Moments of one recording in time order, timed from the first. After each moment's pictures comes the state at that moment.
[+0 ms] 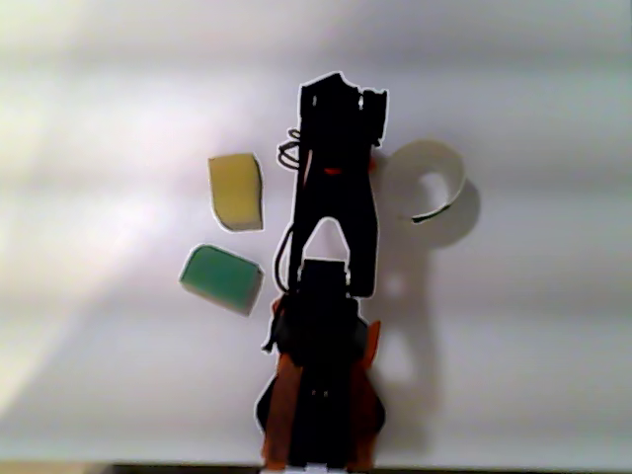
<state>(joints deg) 6.8 92.5 95.4 74.2 -44.1</state>
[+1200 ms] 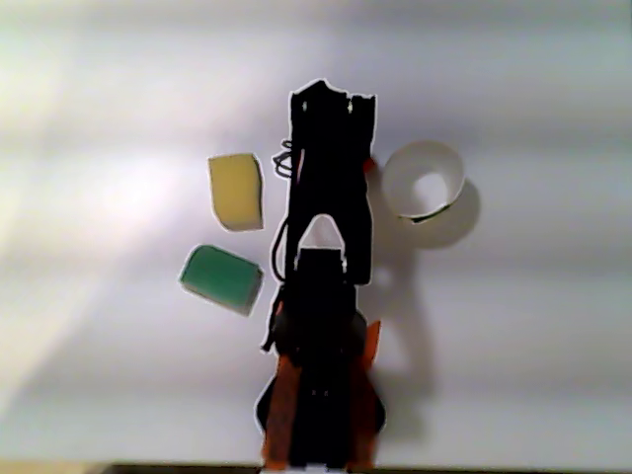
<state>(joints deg) 4.1 87.5 100.5 63.7 -48.3</state>
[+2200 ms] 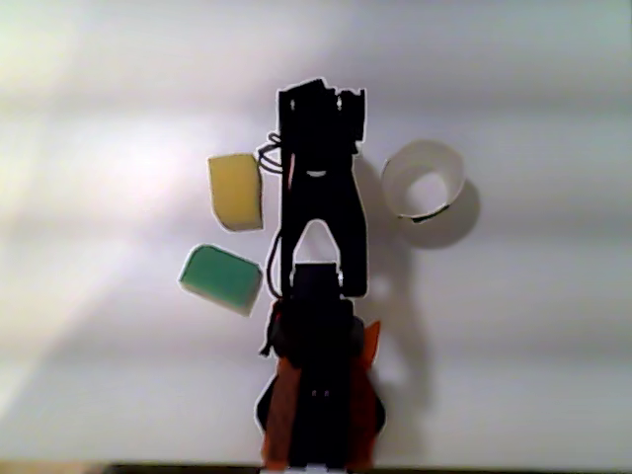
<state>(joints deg) 2.0 95.3 92.8 81.7 -33.0</state>
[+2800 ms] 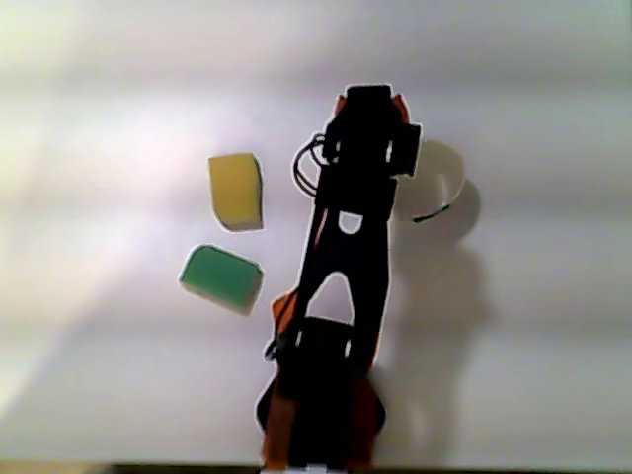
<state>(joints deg) 15.6 115.0 91.9 84.4 -27.7</state>
